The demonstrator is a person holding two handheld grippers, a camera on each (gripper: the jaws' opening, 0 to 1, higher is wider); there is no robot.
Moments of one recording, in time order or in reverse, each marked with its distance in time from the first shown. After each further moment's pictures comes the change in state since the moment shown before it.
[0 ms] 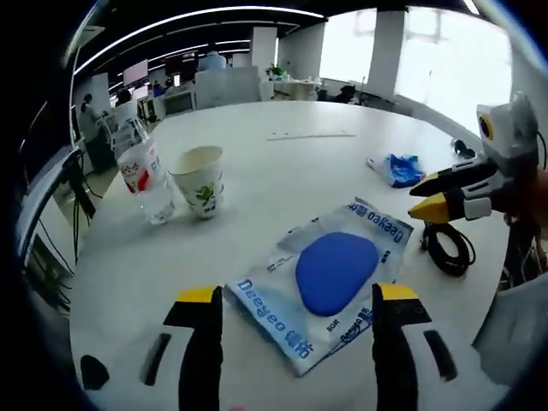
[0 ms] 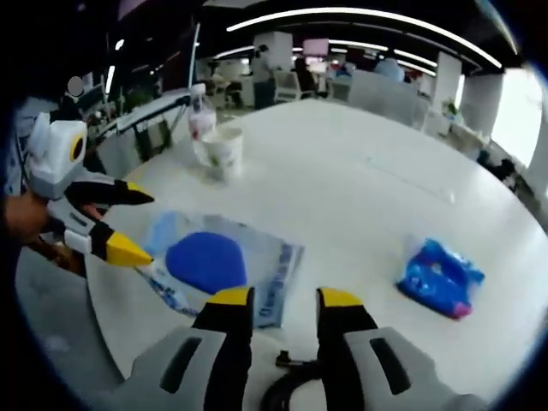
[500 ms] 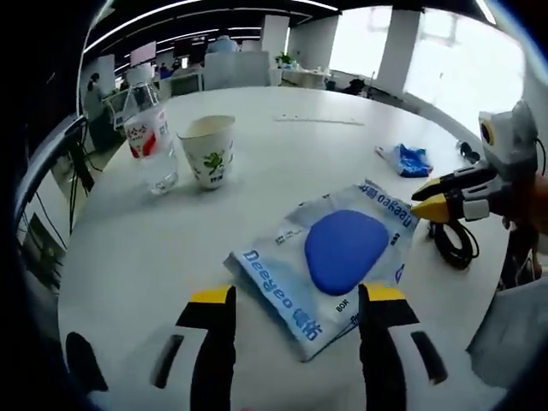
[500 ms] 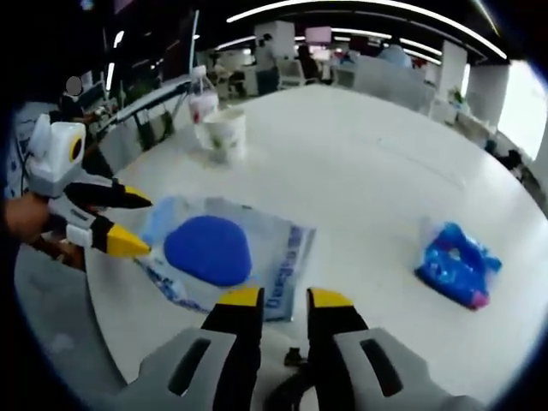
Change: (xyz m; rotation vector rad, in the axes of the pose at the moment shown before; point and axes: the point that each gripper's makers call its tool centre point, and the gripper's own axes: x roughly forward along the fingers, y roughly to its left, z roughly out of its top) left arm 0.005 0.009 -0.027 -0.078 0.064 -0.005; right arm 0.015 0.006 -0.020 0.013 0.065 0.028
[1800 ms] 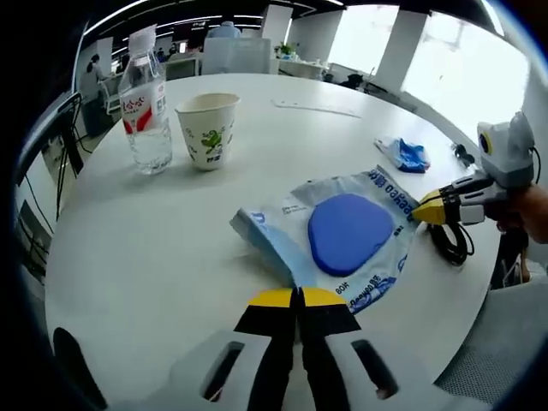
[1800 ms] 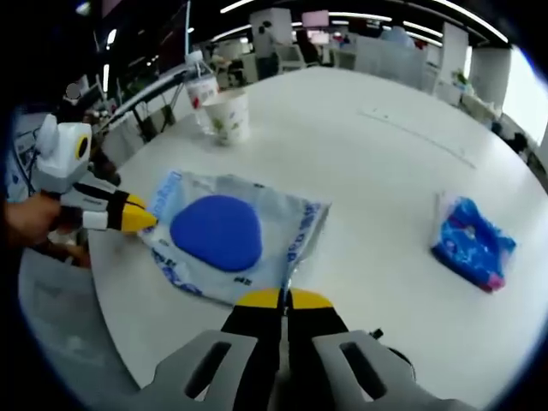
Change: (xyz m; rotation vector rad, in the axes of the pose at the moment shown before) left arm 0.005 -0.001 -0.004 -0.023 0.032 -0.061; right arm 0.000 0.007 -0.014 0.043 0.061 0.036
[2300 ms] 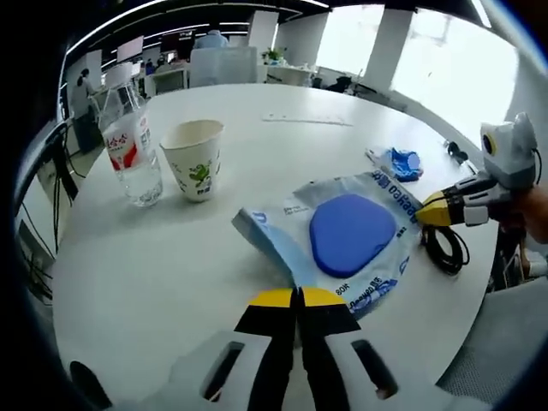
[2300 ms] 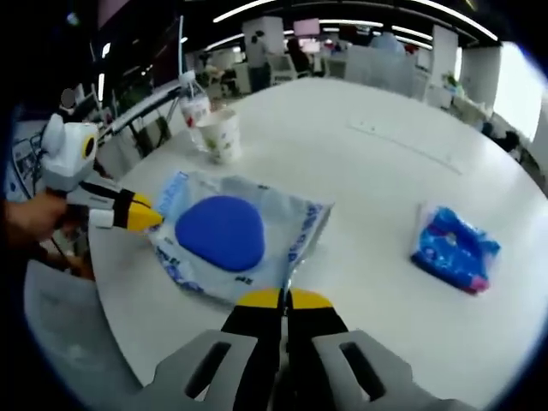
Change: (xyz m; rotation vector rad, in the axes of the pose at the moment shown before) left arm 0.000 -0.005 0.030 0.049 -0.022 -0.023; right arm -0.019 -0.010 0.015 0.027 -0.048 -0.027
